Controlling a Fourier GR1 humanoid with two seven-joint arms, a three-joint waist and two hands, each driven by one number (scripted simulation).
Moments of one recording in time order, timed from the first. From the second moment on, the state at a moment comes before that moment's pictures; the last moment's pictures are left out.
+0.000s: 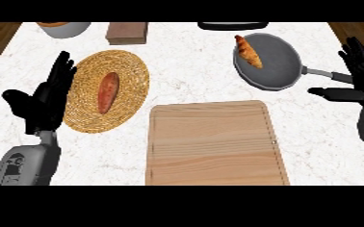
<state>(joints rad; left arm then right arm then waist) -0.22 0.24 0.09 -1.45 0.05 0.10 0.08 -0.63 -0.48 -0.52 -0.51 0.20 0.20 -0.55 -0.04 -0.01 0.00</state>
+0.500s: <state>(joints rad) -0.18 0.23 0.09 -1.47 0.04 0.10 0.06 -0.28 -0.45 -0.53 -1.04 0.04 0.39 -0.38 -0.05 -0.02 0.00</state>
